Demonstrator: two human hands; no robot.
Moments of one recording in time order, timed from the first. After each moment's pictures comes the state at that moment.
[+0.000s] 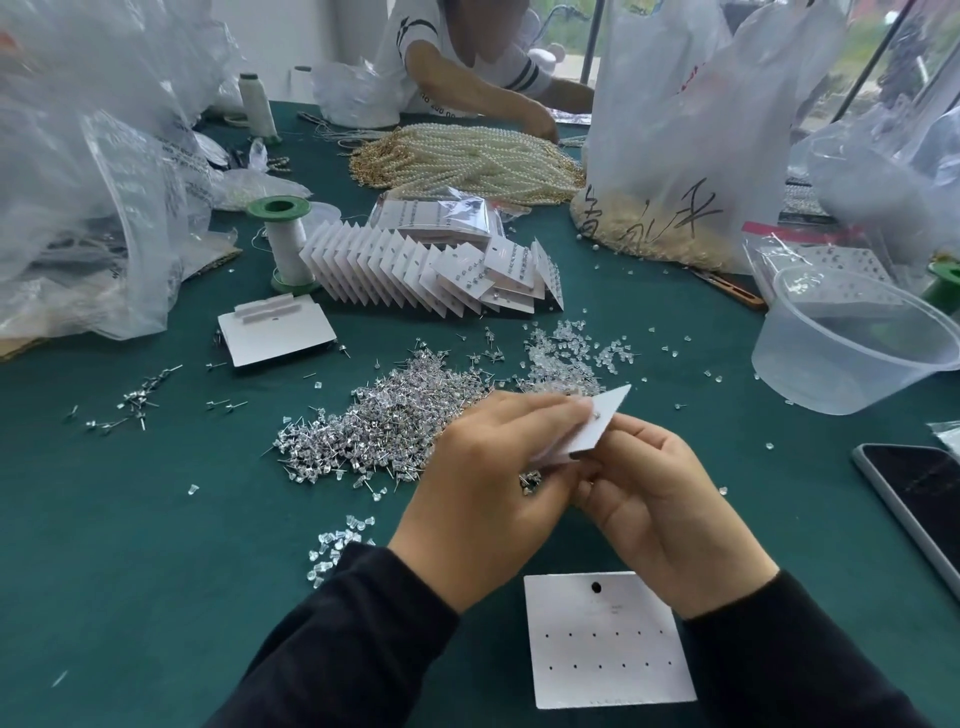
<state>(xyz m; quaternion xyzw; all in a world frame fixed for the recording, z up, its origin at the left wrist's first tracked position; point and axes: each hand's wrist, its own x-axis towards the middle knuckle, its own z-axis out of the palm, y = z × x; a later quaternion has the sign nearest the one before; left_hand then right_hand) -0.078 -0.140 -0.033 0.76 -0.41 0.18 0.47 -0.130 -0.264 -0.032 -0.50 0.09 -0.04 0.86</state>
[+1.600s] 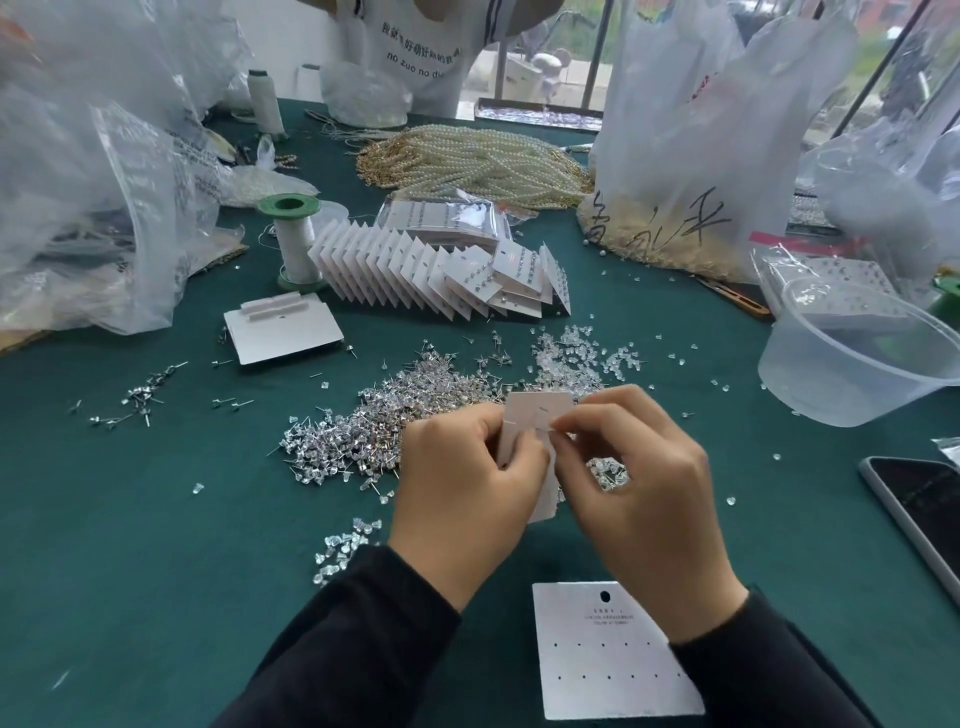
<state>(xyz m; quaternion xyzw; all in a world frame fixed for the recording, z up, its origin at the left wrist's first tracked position) -0.073 -0.136 -0.036 0.81 -0.22 0.11 0.53 -0.122 -0.250 -0.039 -0.87 -0.04 -0.39 0.31</state>
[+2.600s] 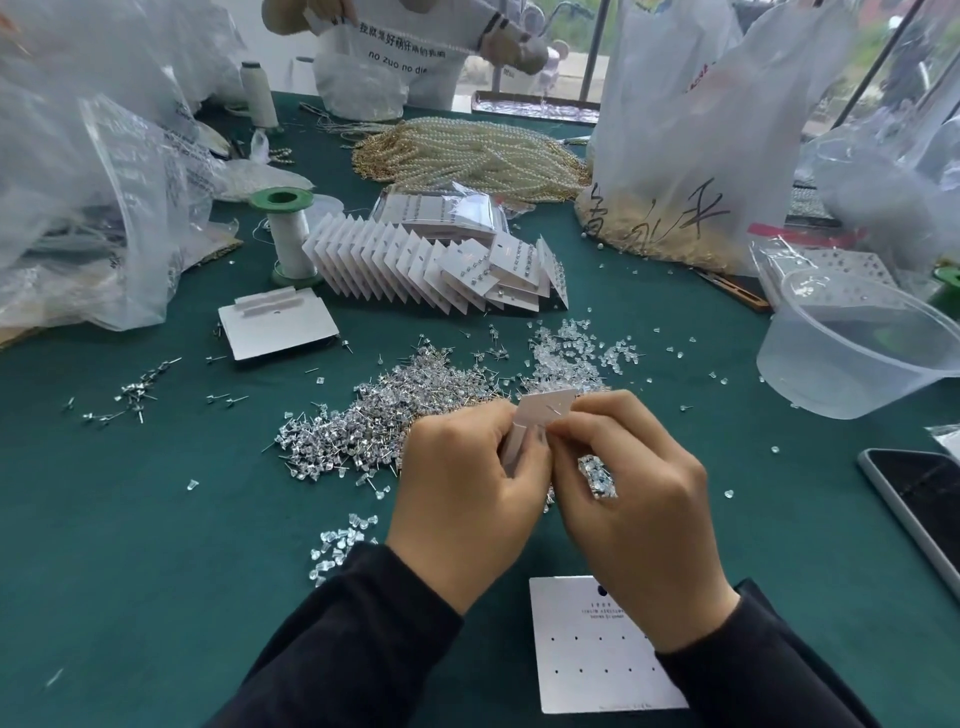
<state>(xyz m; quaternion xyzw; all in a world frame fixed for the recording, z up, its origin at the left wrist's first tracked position) -0.077 -0.133 -0.033 0.82 -0.29 0.16 0.46 -0.125 -0.246 -0.047 -0.86 -0.04 -0.44 0.26</state>
